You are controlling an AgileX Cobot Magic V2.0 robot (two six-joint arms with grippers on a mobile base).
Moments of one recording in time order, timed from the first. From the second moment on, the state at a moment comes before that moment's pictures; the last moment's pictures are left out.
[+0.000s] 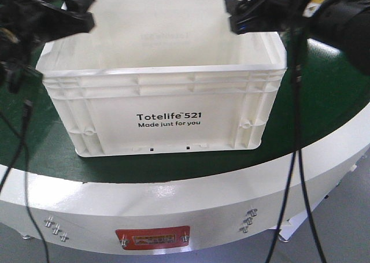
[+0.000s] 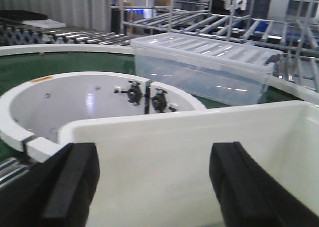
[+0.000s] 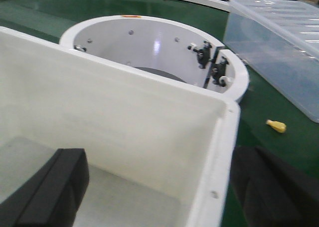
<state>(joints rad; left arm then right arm) -0.24 1.37 -0.91 0.02 -0.33 -0.14 0.34 1.43 -1.15 -0.04 0.10 -0.12</state>
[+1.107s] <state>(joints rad) -0.14 1.48 -1.45 -0.03 0.54 -0.07 0.25 1.82 -1.82 0.10 0.91 -0.01</state>
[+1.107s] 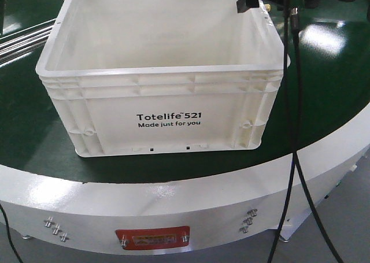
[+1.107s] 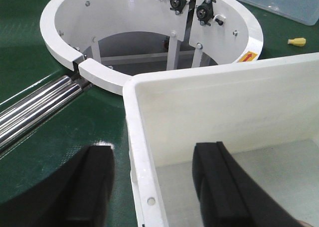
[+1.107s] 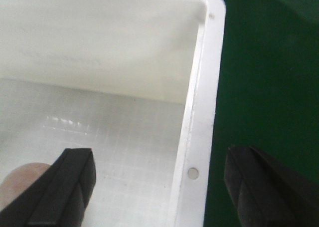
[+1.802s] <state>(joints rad) -0.14 1.48 -1.45 -0.03 0.54 -0.06 0.25 1.93 -1.82 0.09 0.92 0.03</state>
